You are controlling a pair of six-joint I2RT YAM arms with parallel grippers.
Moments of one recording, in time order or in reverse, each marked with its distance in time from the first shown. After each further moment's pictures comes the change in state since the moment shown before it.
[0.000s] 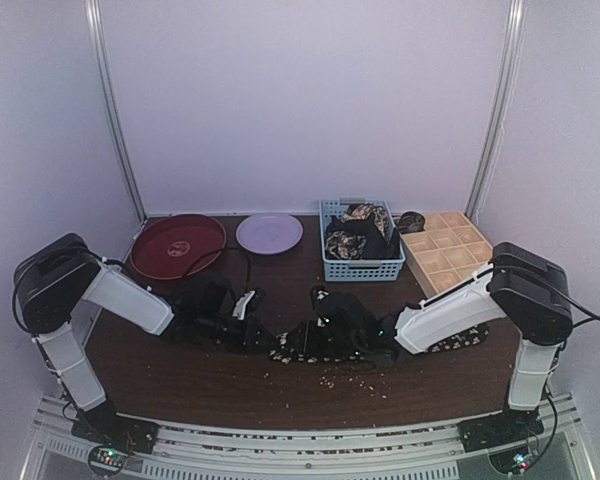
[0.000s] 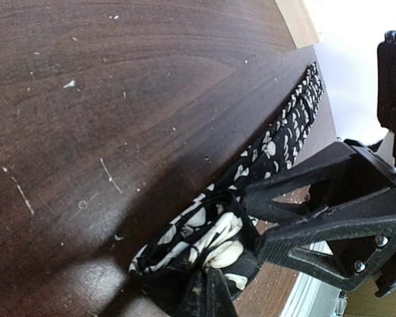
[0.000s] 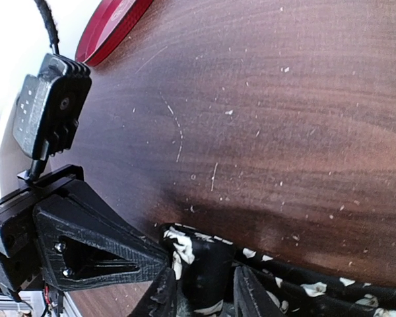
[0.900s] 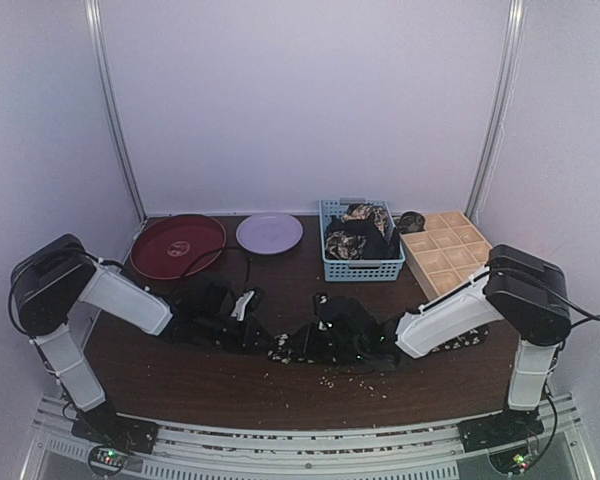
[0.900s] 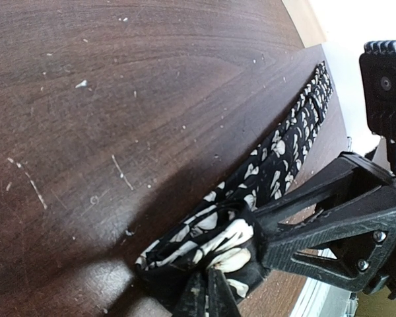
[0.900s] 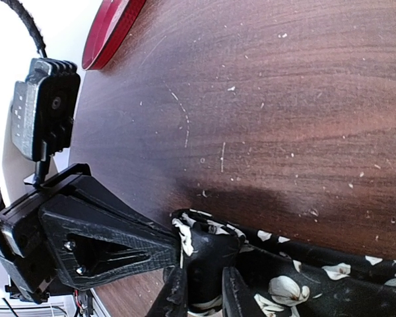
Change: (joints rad) left arm -0.004 -0.020 -0.002 -0.037 -0.048 0.035; right arm 0.014 0.010 -0.035 0.078 -0.063 0.148
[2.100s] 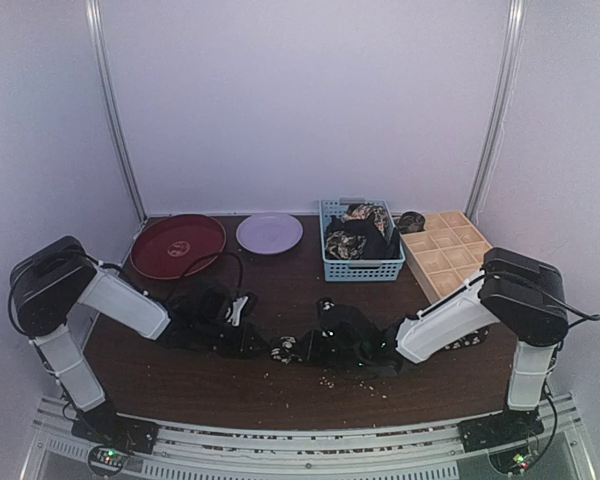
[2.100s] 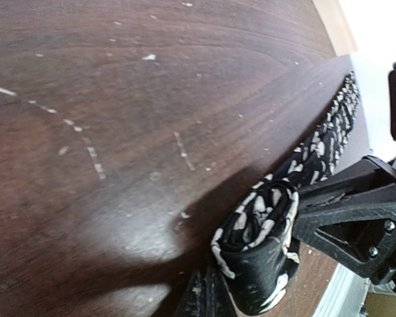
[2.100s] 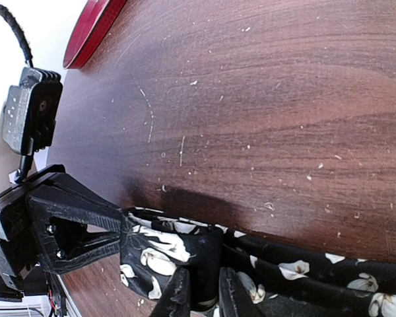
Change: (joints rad) left arm -0.006 -0.010 -0.042 -0.016 -0.095 -0.018; right arm 0.004 0.018 -0.037 0.006 0.074 -0.040
